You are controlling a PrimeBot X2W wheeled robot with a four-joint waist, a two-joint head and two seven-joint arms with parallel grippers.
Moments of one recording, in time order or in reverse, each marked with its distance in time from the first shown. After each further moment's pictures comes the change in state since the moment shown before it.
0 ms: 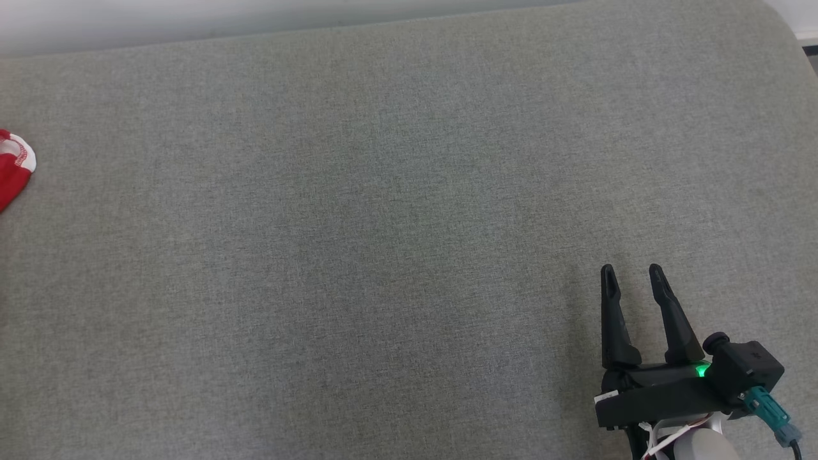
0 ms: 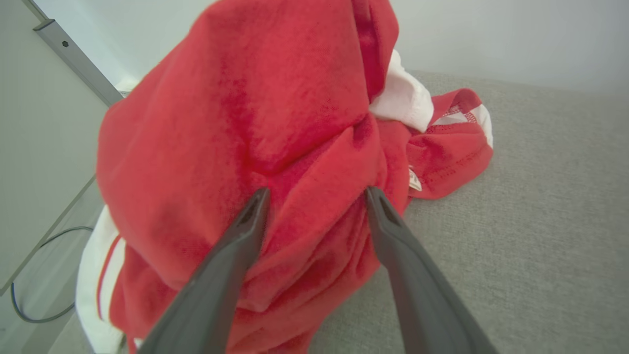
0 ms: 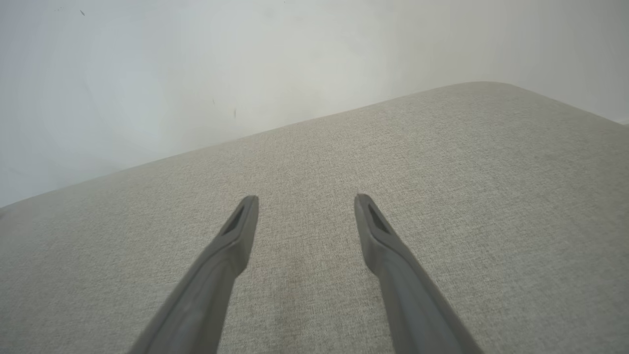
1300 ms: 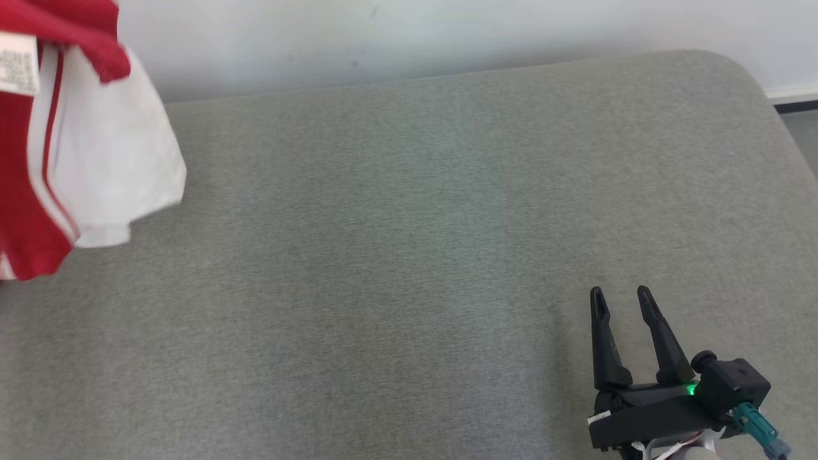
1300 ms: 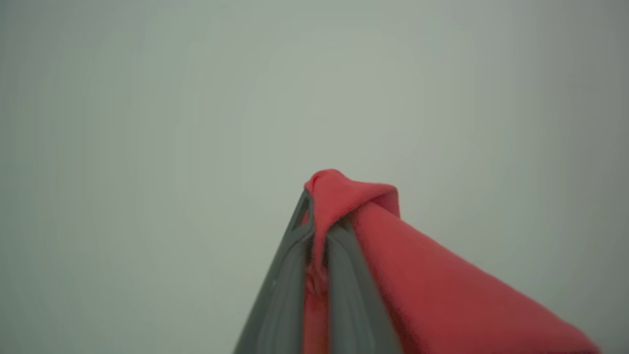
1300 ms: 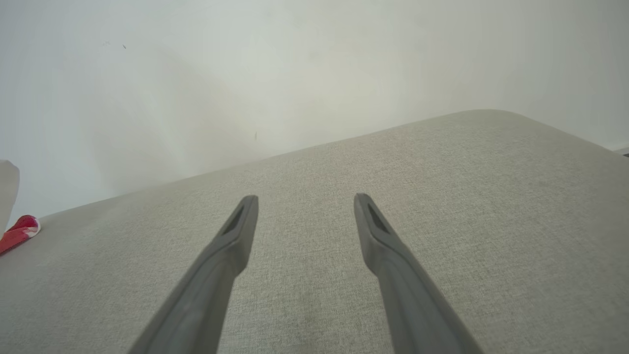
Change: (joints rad) left arm -0.221 -0.011 -0.166 -0.616 0.007 -0.023 -0.076; right arm 0.042 0.000 0.023 0.011 -0.002 0.000 0.000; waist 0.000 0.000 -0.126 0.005
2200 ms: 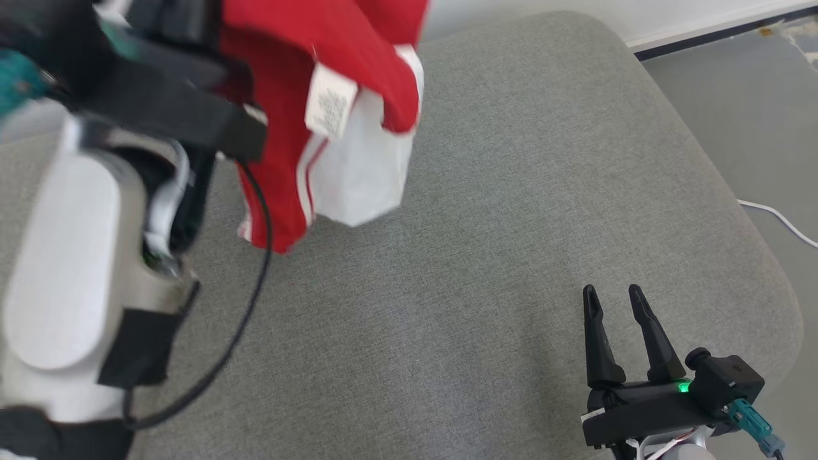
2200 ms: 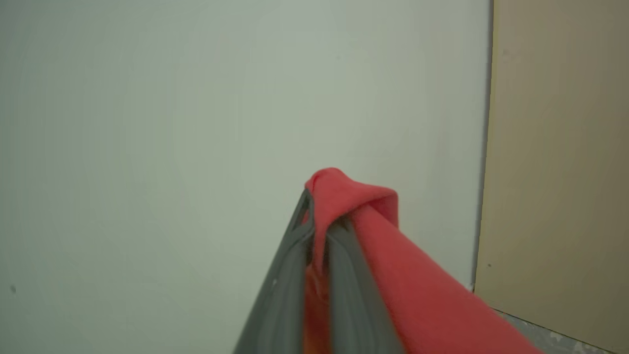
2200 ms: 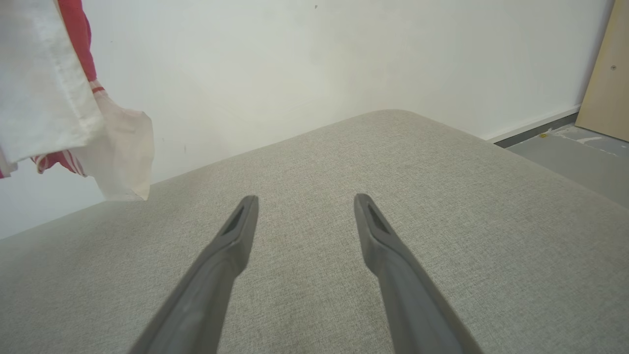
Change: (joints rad) left arm -0.083 -0.297 -0.291 -0.135 -0.051 0.010 0.081; right arm -0.015 0.000 0.023 0.016 0.045 0.000 0.000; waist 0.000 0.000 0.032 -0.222
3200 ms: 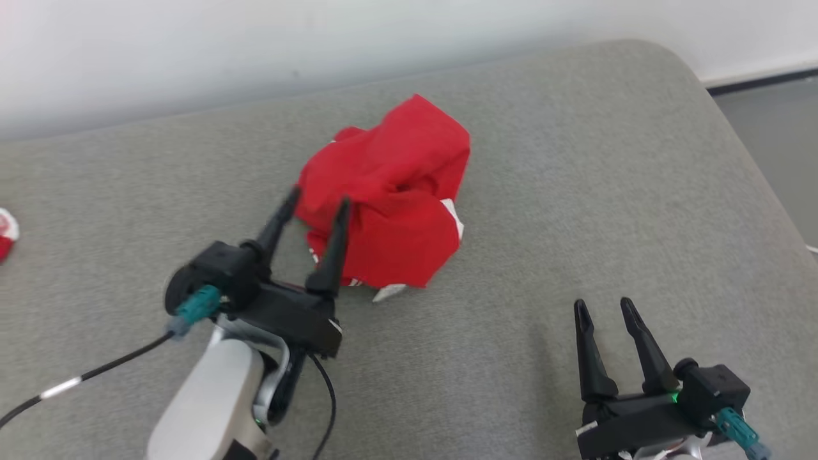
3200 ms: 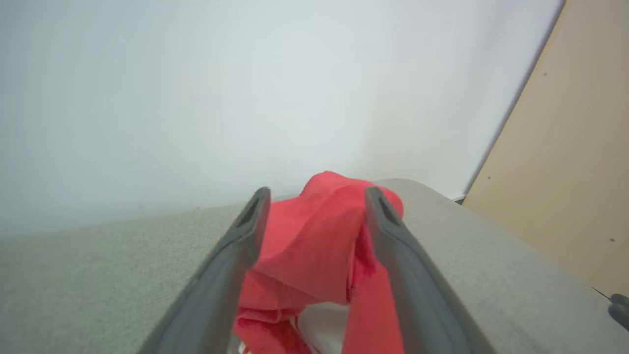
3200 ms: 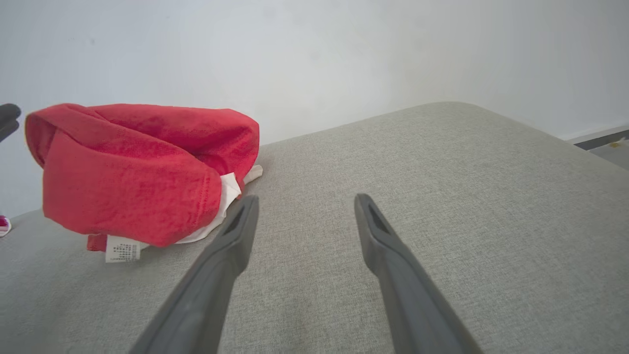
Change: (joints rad) left arm 0.396 -0.101 -0.142 0.331 -0.053 -0.025 -0.258; right arm 0.016 0.000 0.011 0.021 -0.047 0.000 0.000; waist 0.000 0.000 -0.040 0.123
